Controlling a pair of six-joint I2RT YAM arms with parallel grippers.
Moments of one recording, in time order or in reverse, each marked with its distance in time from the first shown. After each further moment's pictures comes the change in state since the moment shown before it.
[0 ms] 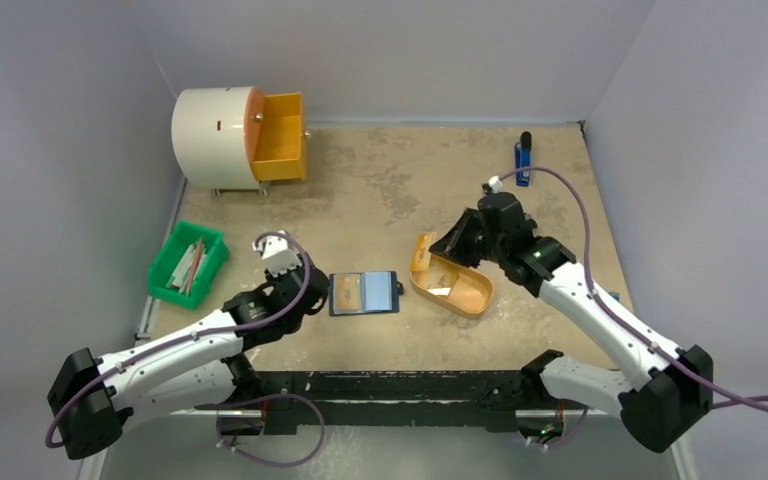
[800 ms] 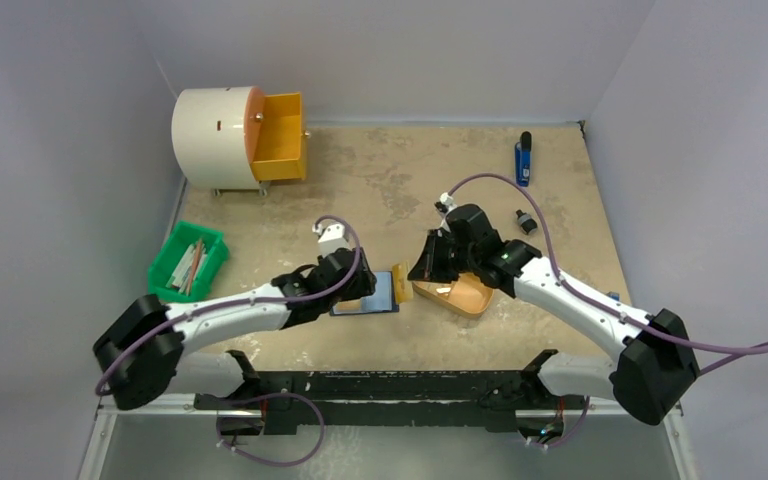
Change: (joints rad) left arm -0.002 0.311 0.069 0.346 0.340 0.142; right arm 0.124 0.173 -0.034 0.116 -0.157 -0.258
